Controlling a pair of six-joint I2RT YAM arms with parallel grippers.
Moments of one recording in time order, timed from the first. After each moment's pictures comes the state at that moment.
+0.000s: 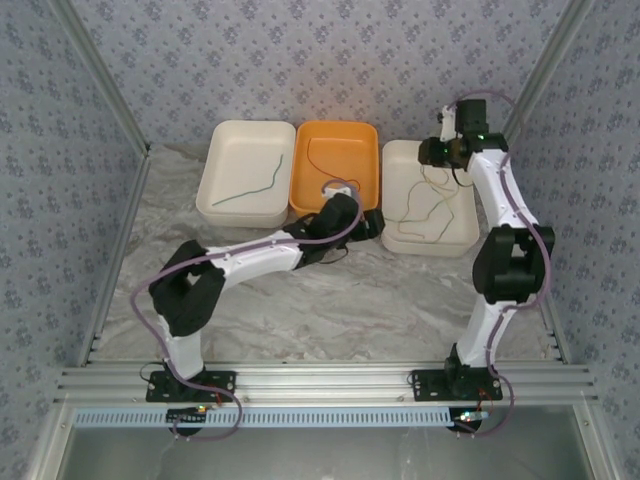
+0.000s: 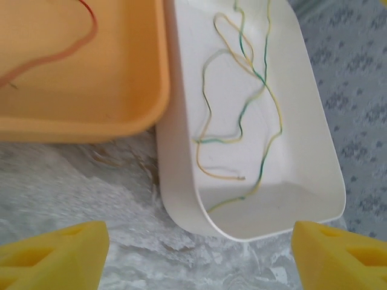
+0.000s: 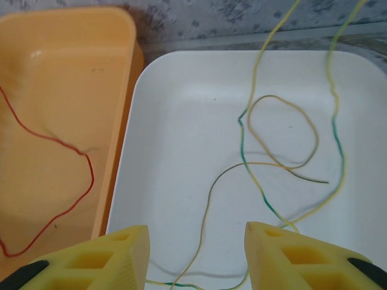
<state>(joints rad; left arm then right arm) -0.90 1.82 1.30 -0.01 -0.13 -0.88 -0.01 1.85 1.77 -0.73 -0.15 0.07</state>
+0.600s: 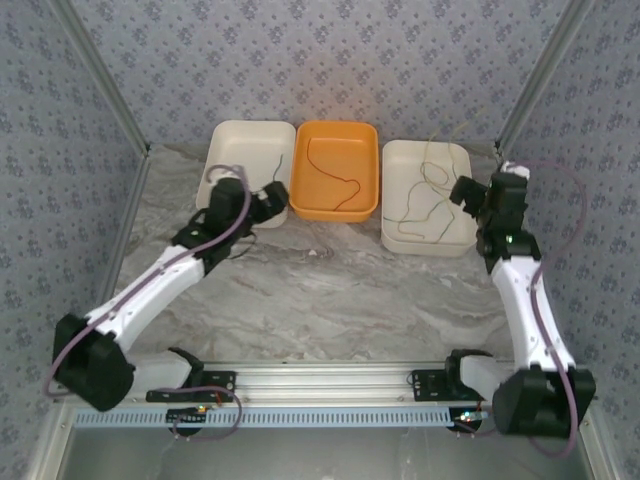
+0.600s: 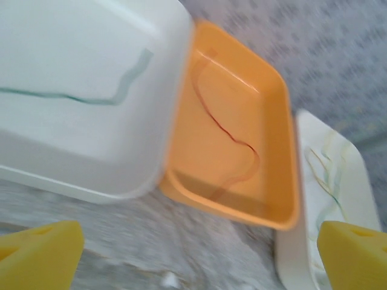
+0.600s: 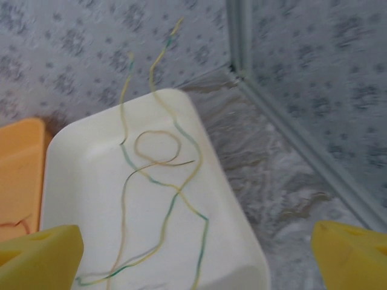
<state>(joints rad) -0.50 1.21 0.99 -0.28 -0.18 -0.79 -0.04 1.02 0.92 -0.36 0.27 0.33</state>
